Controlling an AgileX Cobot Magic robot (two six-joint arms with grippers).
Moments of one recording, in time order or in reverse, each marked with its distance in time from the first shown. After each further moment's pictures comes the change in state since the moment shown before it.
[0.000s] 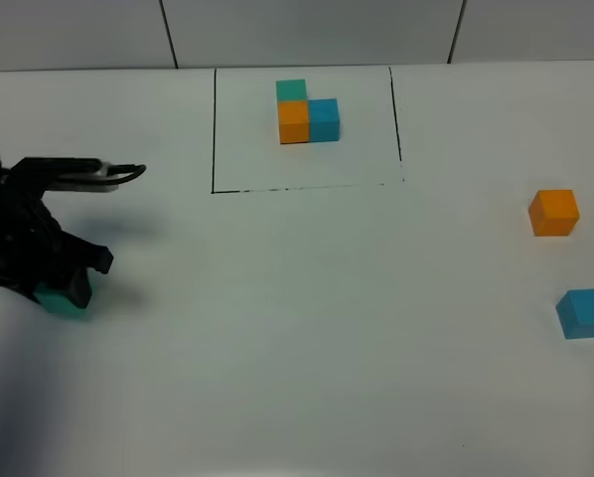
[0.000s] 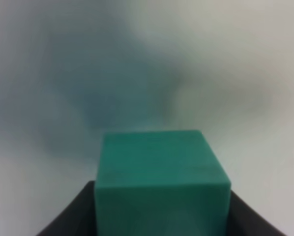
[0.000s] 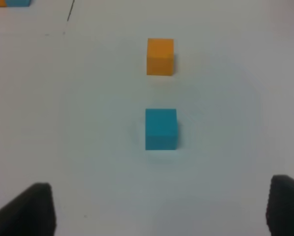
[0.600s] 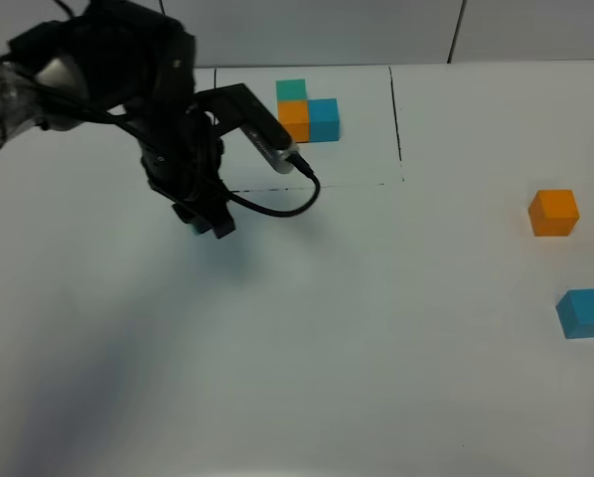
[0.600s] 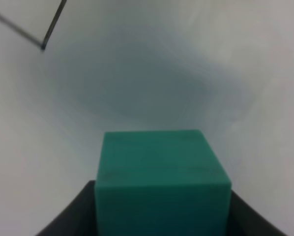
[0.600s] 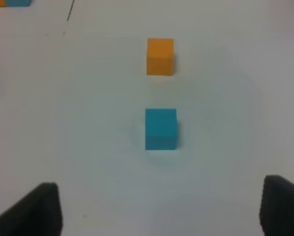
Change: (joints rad) left arm -0.417 0.222 -0.551 0.216 0.200 0.276; right arm 0.000 0.000 0.000 0.000 0.000 0.000
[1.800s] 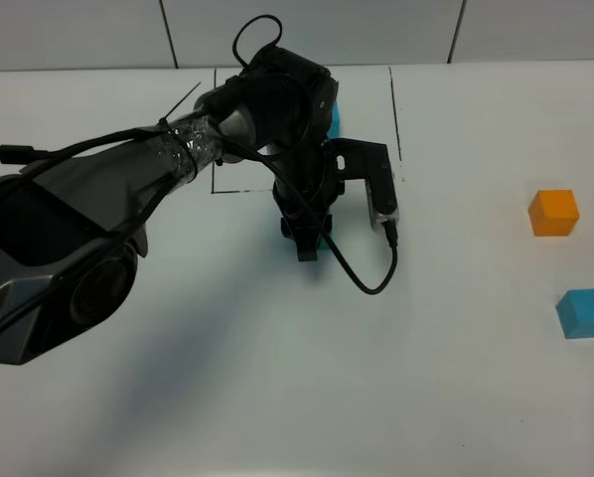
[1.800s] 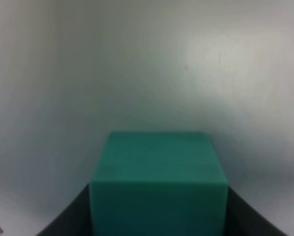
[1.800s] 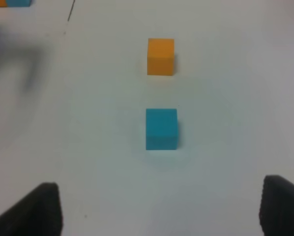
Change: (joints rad) left arm -0.150 0.425 -0.482 -0.082 0.067 0.423; right arm 0.000 0.000 0.000 0.001 0.000 0.000
